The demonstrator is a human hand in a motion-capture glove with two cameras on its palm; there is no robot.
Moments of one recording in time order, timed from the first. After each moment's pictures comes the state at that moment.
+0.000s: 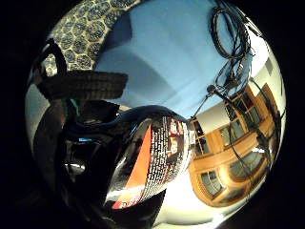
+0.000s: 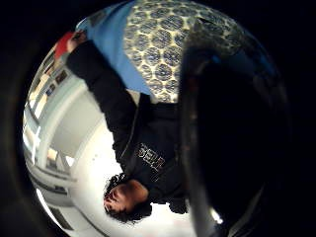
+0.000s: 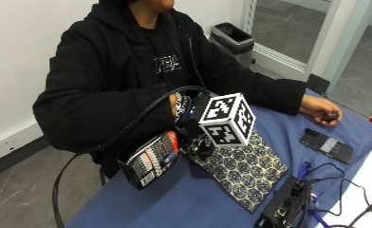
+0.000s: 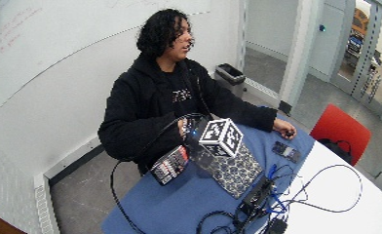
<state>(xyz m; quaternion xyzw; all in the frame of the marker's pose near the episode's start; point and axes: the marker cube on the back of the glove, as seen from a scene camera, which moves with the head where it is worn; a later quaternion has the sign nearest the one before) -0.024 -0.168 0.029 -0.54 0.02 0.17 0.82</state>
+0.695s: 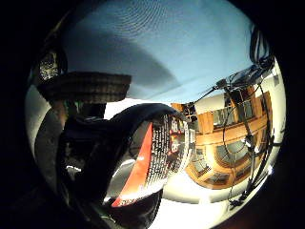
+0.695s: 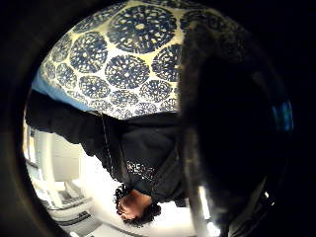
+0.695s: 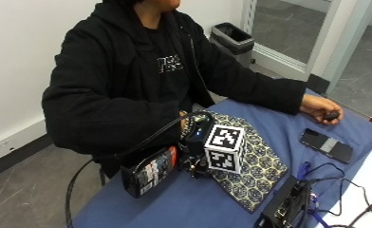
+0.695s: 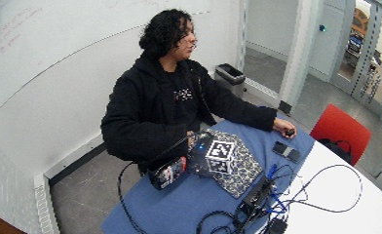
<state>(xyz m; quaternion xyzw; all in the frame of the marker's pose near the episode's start) -0.002 -0.148 0.101 -0.67 0.06 0.21 0.71</state>
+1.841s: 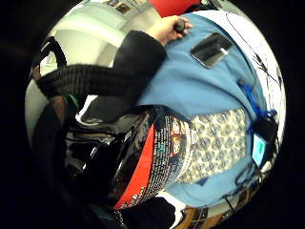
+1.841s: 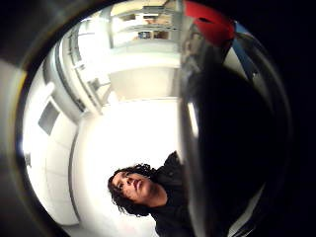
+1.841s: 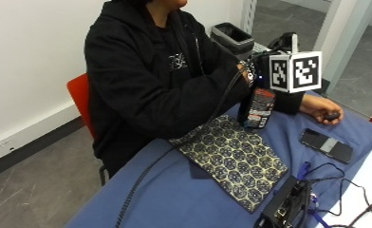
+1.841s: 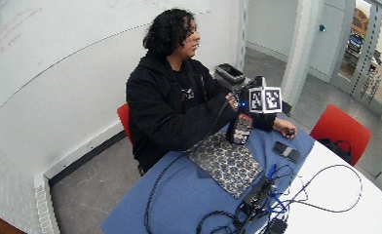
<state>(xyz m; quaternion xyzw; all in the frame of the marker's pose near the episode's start) -0.204 -0.368 0.065 -0.20 -0.37 -0.09 0.91</state>
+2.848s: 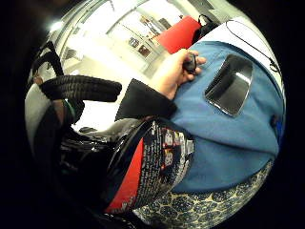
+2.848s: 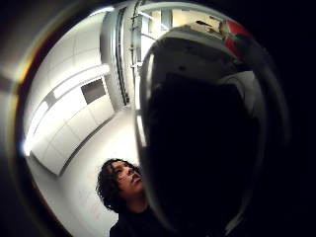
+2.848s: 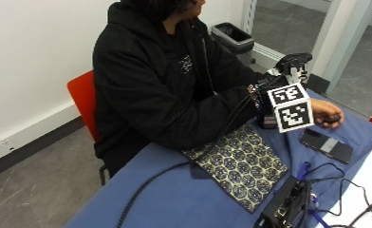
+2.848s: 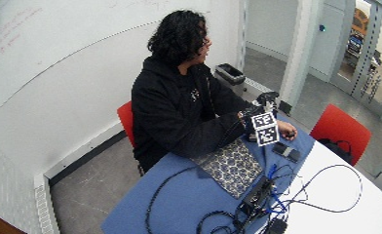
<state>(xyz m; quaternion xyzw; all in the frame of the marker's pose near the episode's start) -0.175 -0.394 0.122 0.01 -0.51 -0.12 0.85</state>
